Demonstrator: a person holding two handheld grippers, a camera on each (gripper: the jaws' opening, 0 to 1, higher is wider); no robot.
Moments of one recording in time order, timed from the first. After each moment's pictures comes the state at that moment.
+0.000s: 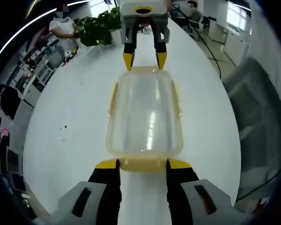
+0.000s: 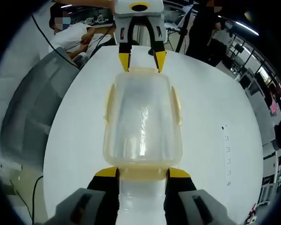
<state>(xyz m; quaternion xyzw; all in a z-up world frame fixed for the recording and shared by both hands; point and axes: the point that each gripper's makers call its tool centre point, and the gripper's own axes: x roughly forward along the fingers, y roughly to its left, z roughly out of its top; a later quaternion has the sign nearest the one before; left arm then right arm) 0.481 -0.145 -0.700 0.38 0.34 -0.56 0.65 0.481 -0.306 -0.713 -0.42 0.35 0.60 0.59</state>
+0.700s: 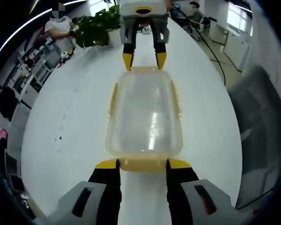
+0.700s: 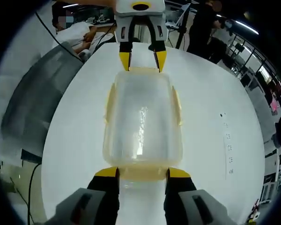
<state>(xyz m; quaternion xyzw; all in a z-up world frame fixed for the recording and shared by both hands) 0.487 -0.194 -0.707 0.38 0.34 -0.56 0.65 0.486 -0.355 -0.722 -0.41 0.35 0.60 0.59</state>
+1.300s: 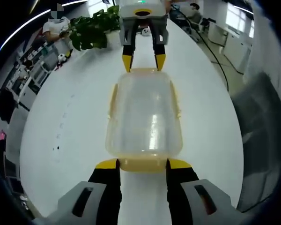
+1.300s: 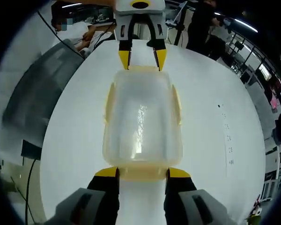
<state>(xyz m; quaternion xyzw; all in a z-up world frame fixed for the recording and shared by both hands) 0.493 -0.221 -0.711 0.37 0.34 -0.57 0.65 0.492 -0.382 -0.727 -0.41 0.36 0.60 0.59</state>
